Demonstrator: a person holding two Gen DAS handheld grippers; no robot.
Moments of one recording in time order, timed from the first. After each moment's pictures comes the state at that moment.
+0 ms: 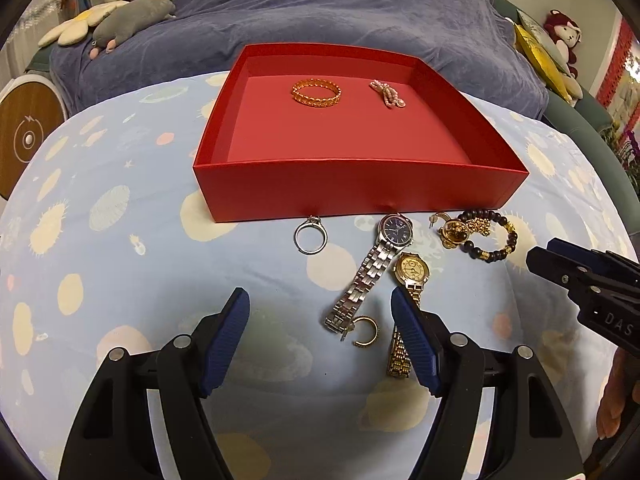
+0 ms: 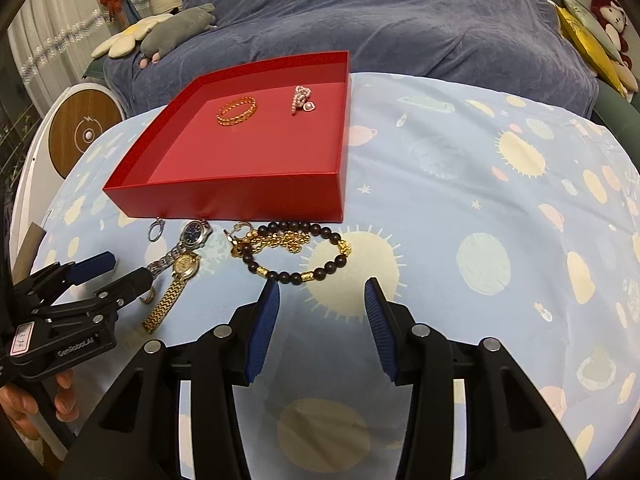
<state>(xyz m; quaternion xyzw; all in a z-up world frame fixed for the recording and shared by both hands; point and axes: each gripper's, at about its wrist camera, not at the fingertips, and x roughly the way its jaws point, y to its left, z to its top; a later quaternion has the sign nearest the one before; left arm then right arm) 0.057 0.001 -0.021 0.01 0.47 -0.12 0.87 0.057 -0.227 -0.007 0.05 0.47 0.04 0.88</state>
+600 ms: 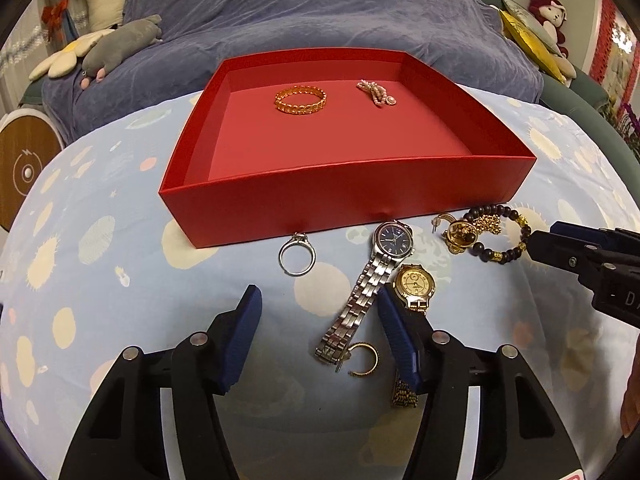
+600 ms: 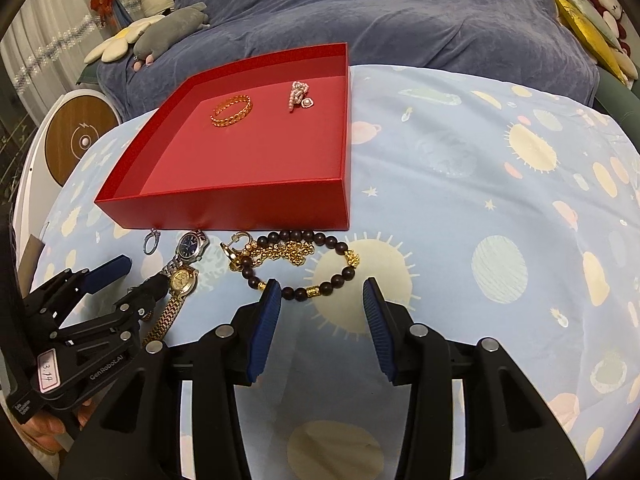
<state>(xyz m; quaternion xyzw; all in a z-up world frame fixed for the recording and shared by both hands) 0.064 -0.019 -0.032 0.07 0.45 -0.12 0.88 0.067 -0.218 -0.007 0.07 0.47 0.05 0.88</state>
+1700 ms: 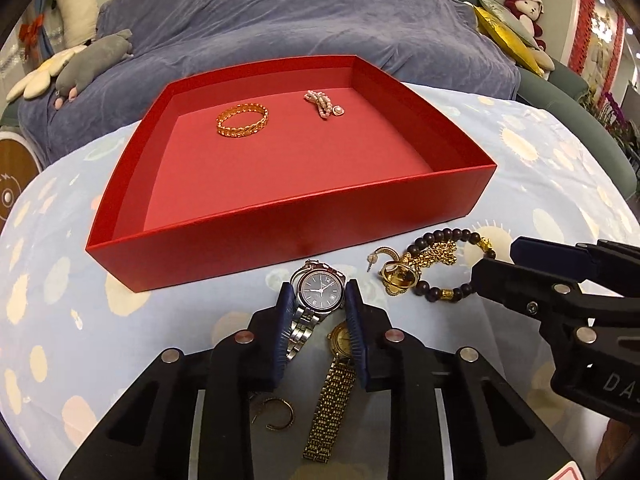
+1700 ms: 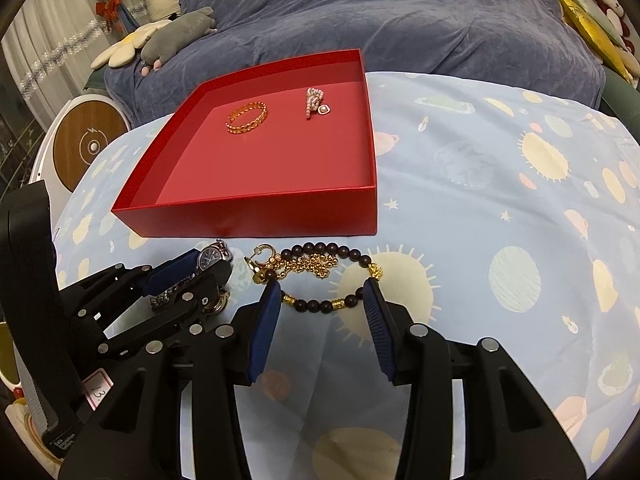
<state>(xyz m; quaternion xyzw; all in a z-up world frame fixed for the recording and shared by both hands) 0.078 -0.057 -0.029 0.06 0.44 -0.17 0.88 0.070 -0.211 -0.001 0.08 0.47 0.06 0.88</state>
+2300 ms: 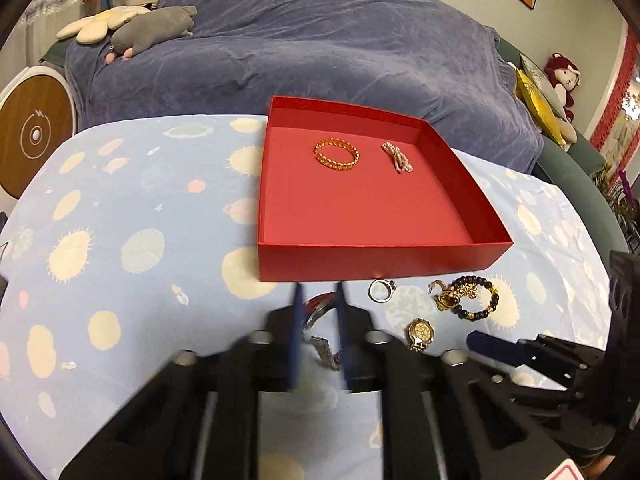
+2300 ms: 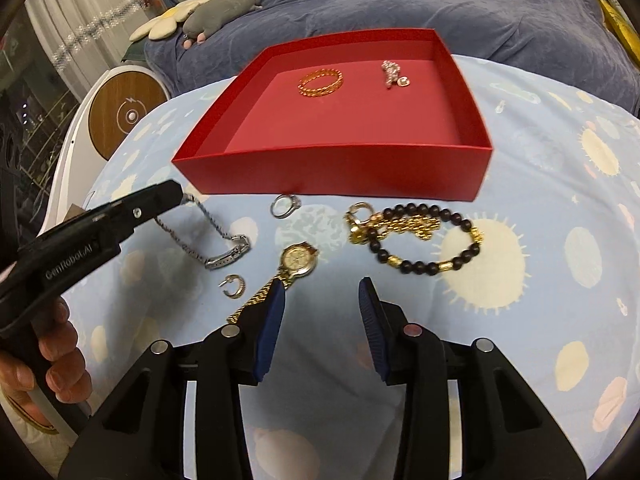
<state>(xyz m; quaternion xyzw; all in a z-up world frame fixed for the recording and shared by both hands) 0.062 0.030 0.023 -0.04 0.42 -0.13 0.90 0.058 -0.151 -0.013 0.07 0.49 0.14 0.86</state>
